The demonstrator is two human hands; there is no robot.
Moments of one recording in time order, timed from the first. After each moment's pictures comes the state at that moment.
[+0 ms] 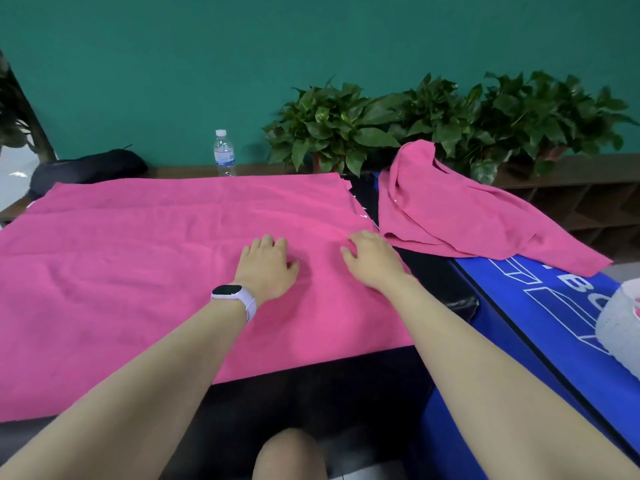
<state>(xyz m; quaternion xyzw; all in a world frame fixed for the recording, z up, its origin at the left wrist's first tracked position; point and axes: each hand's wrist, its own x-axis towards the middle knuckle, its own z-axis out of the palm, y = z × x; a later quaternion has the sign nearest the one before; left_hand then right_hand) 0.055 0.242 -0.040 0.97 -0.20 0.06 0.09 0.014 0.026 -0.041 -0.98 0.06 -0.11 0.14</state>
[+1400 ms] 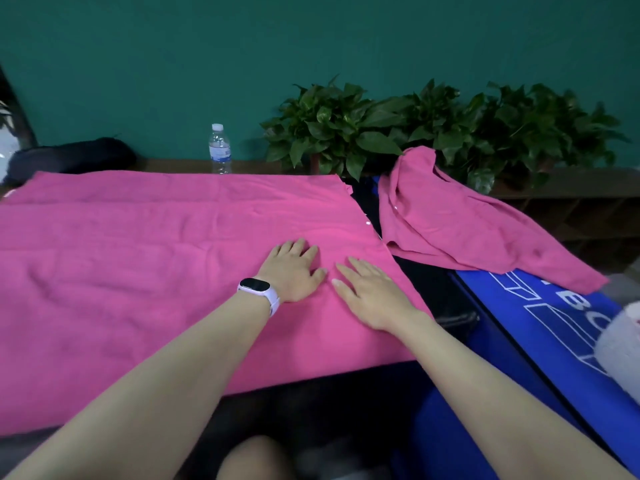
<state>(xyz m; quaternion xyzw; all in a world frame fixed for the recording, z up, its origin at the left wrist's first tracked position) 0.093 0.205 -0.061 0.95 -0.31 -0.02 0.05 -0.014 0.032 -0.056 -1.00 0.01 0.02 0.07</state>
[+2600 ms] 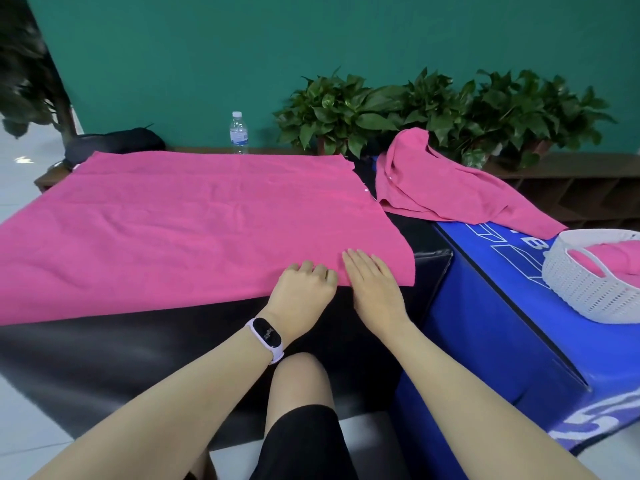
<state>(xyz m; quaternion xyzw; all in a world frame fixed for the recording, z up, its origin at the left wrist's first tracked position) -0.139 0.263 -0.062 0.88 -0.38 0.24 -0.15 -0.157 0.078 -0.109 -0.97 -0.06 -0.23 -0.07</state>
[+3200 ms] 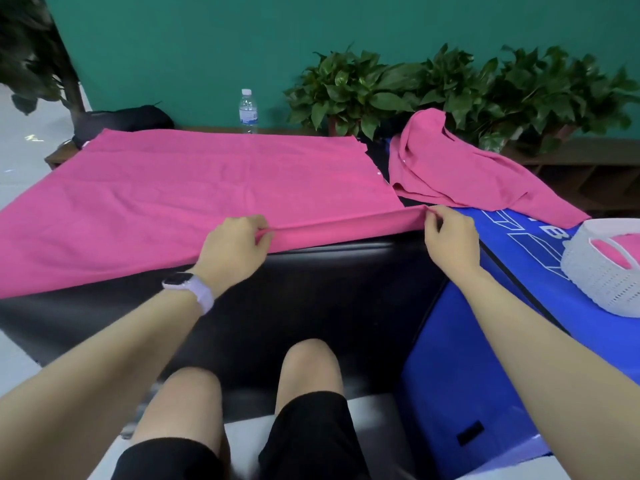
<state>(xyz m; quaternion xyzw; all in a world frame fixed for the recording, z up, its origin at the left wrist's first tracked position) -0.090 0.356 -0.032 0.94 -0.20 0.15 0.23 -0.146 -0.008 -0.045 -0.91 0.14 -0.34 0.20</state>
